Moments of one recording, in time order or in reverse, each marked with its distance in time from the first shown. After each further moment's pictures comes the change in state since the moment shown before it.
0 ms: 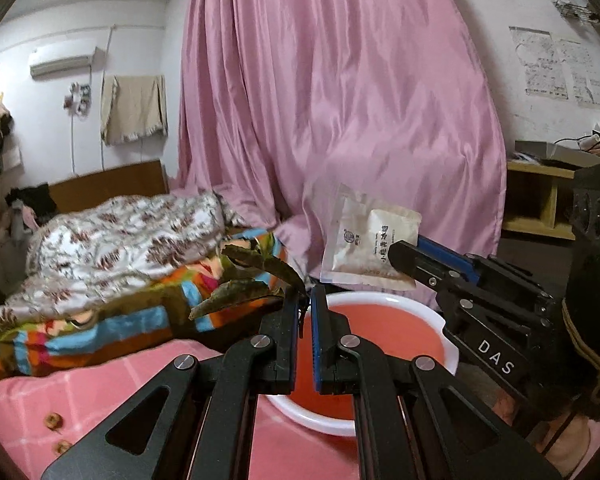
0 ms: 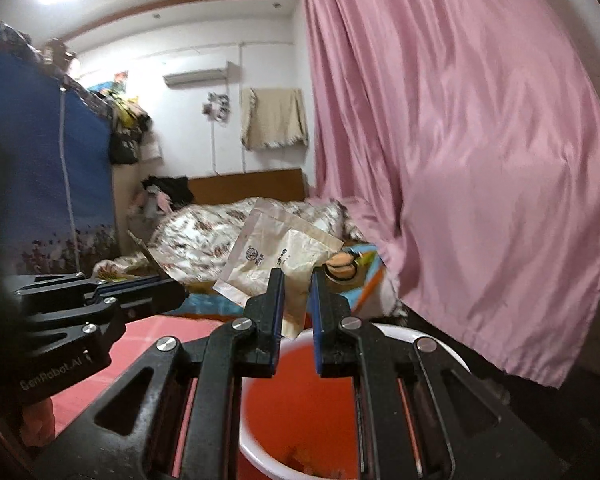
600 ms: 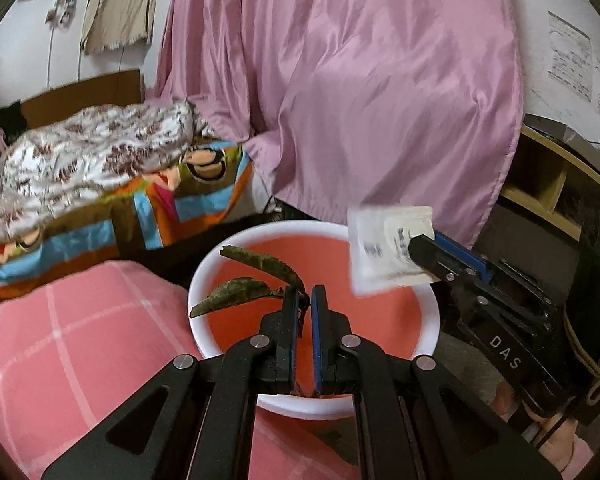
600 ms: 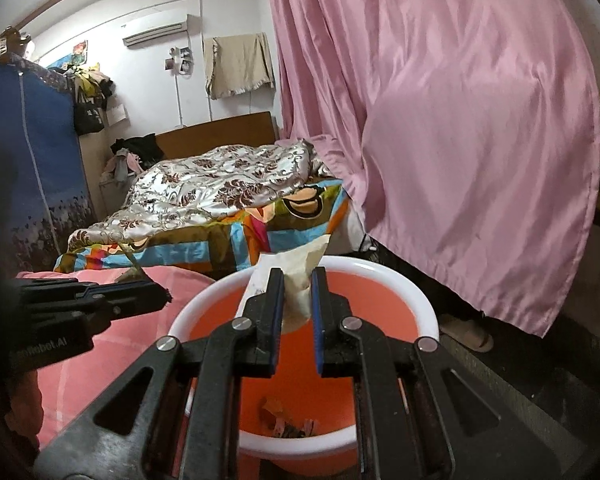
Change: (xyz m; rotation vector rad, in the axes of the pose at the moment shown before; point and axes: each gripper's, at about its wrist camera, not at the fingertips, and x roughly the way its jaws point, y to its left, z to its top) left arm 0.072 -0.006 -0.021 -0.153 0.294 -0.121; right arm 0.021 -0.061 -0.035 0.072 0.196 -0.064
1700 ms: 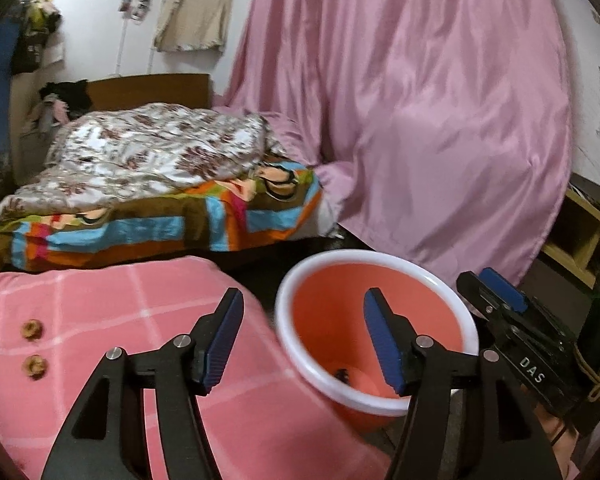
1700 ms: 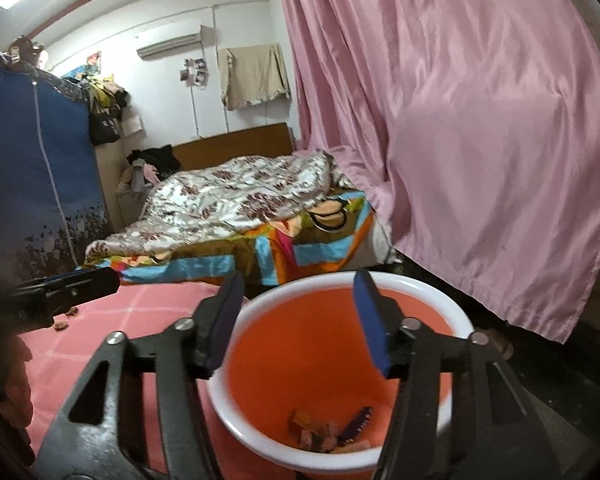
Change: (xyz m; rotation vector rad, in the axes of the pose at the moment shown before) left arm -0.064 0.051 -0.005 -0.168 -0.125 0.196; right arm -0.001 0.044 0.021 -0.003 -0.073 0.084
